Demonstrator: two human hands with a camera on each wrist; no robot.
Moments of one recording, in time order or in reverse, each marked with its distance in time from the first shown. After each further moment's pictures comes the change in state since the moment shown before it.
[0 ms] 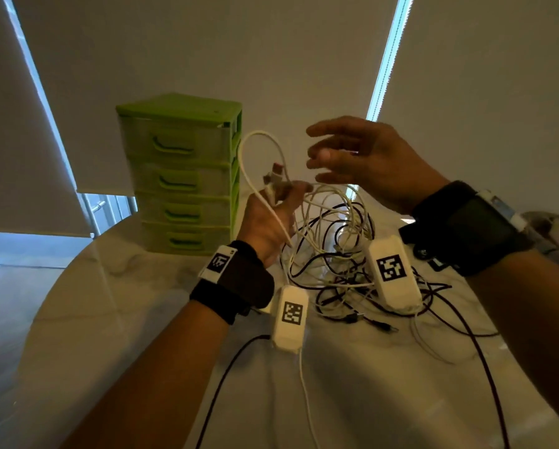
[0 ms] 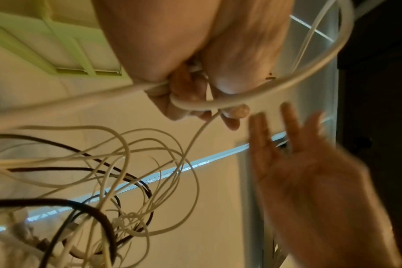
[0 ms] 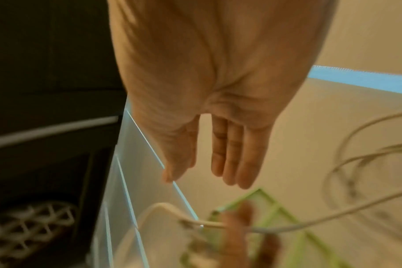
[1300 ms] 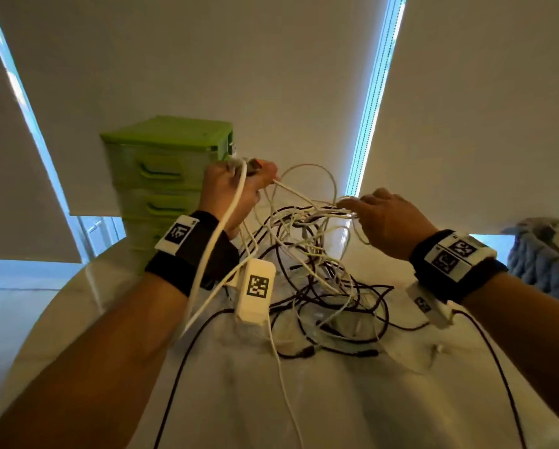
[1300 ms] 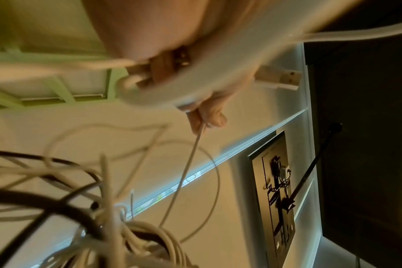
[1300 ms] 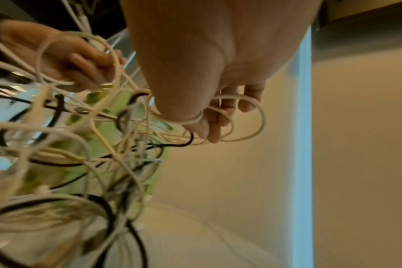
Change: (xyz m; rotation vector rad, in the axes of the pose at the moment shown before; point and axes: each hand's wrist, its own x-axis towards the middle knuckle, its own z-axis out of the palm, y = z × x) left_hand 0.062 0.038 -0.025 0.155 0.088 0.145; right_hand -0.004 0.117 -0.045 -1.241 0.009 0.033
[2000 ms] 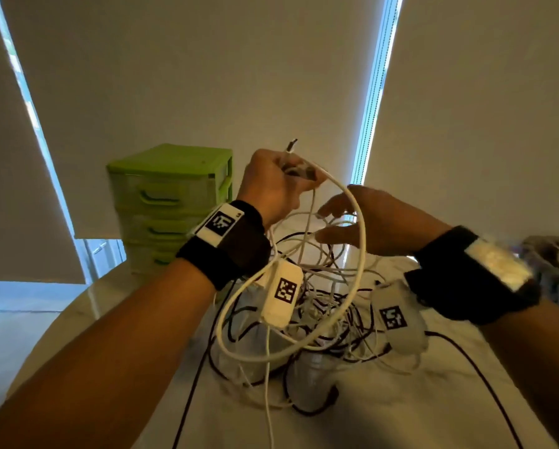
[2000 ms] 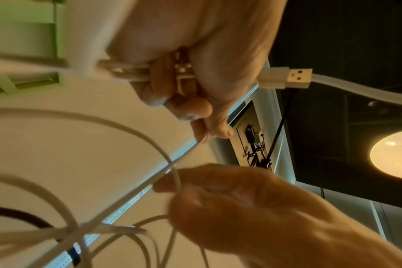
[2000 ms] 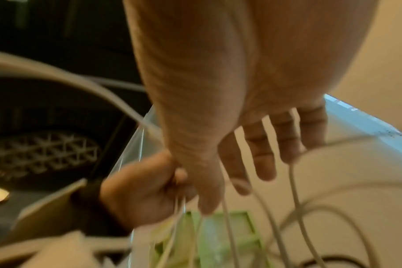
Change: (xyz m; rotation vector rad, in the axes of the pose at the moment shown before) left_hand -0.003 0.051 0.050 0.244 -0.196 0.166; right_hand 0.004 -0.042 -0.092 0.432 -0.098 0.059
